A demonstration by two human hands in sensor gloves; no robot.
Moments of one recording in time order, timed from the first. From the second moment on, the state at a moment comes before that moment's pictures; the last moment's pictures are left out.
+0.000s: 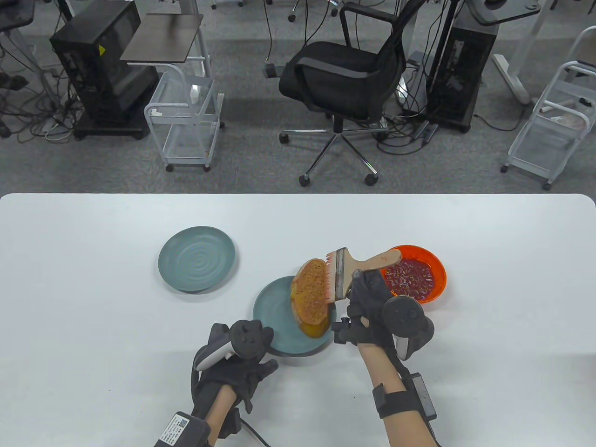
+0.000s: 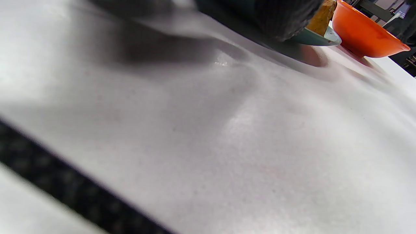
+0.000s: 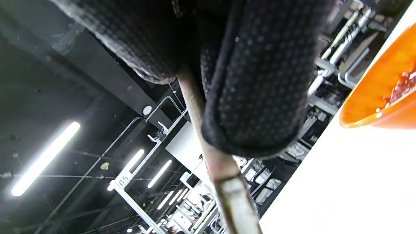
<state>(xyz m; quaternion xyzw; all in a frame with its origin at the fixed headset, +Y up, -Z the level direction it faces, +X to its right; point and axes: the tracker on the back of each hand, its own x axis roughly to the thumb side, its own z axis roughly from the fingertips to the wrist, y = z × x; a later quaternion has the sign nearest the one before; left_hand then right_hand) -0.154 -0.794 -0.304 -0.31 -0.13 0.17 0.93 0.147 -0.727 -0.358 -0.06 -0.27 0.83 0.49</state>
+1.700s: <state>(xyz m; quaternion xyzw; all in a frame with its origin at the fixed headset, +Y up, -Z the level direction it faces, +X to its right) -0.156 -0.794 -0.304 -0.31 -0.12 0.17 0.93 0.152 -0.722 -0.356 0.00 -0.23 0.85 0.48</state>
